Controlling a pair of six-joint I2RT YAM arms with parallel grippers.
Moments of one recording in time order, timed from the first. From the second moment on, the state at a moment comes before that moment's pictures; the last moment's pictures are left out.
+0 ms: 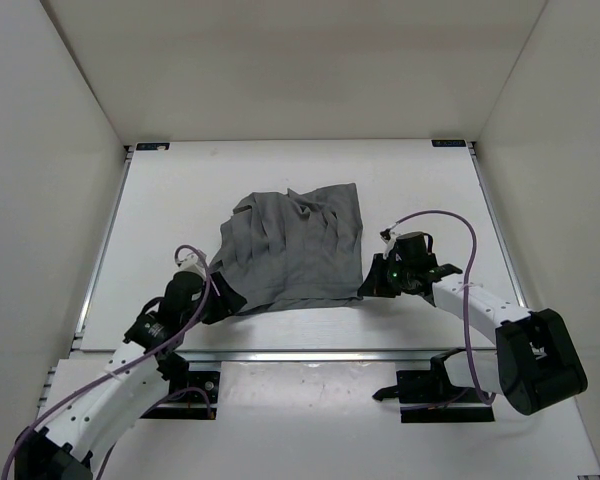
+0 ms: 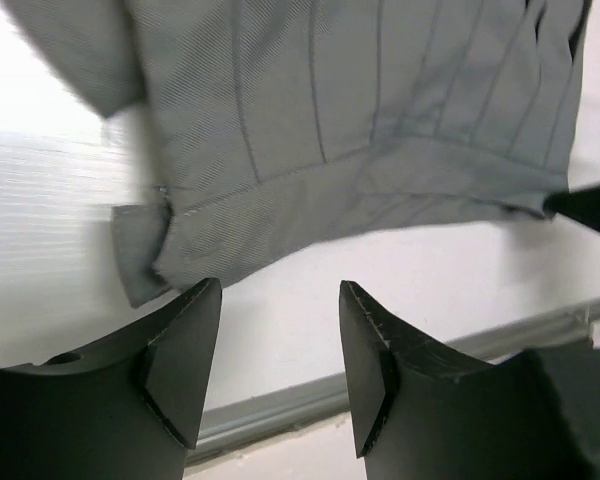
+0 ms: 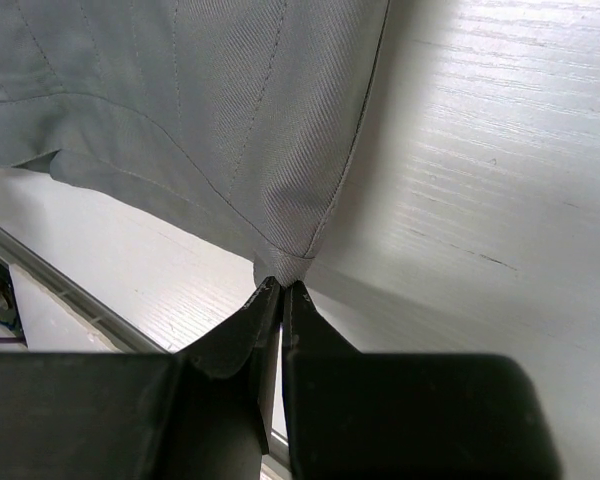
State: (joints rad) left arm -0.50 0.56 0.33 -0.44 0.03 -0.80; right arm 0.35 1.22 0.53 -0.20 -0.43 0.44
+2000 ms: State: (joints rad) left arm -0.41 0.66 1.09 -0.47 -0.03 -0.66; right arm 0.22 0.86 1.23 -0.45 -0.60 0.22
